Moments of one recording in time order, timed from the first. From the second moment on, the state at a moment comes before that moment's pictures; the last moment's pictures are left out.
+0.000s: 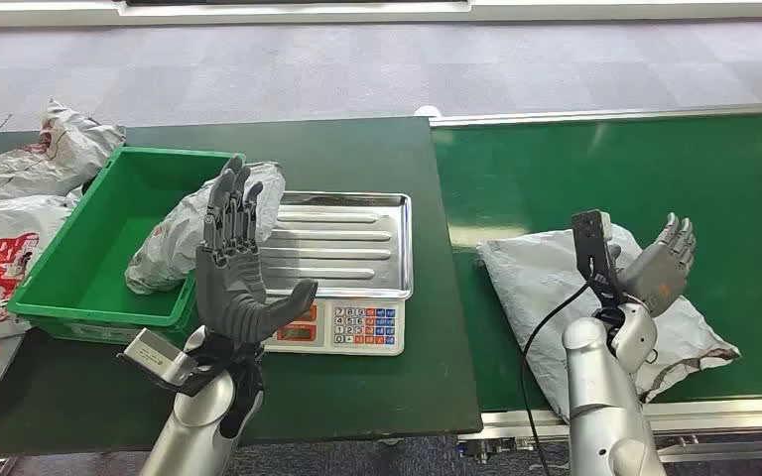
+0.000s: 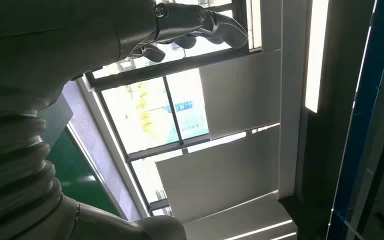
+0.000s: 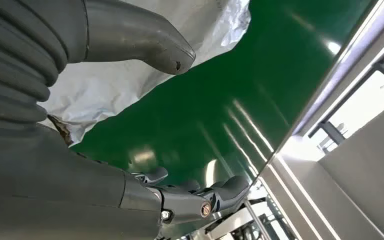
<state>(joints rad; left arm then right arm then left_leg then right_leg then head) -0.23 -0.20 -0.40 -1.55 -0.02 0.11 -0.65 -0.51 0.16 -0.44 -0.92 1.28 -0.70 -0.11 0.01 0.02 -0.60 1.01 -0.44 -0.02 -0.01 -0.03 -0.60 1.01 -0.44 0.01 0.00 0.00</state>
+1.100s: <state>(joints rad) -0.13 -0.21 -0.34 -1.64 -0.13 0.07 -0.62 -0.37 0.13 -0.24 -0.82 1.37 -0.04 0.41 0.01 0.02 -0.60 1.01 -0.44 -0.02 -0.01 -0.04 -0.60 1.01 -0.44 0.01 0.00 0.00</state>
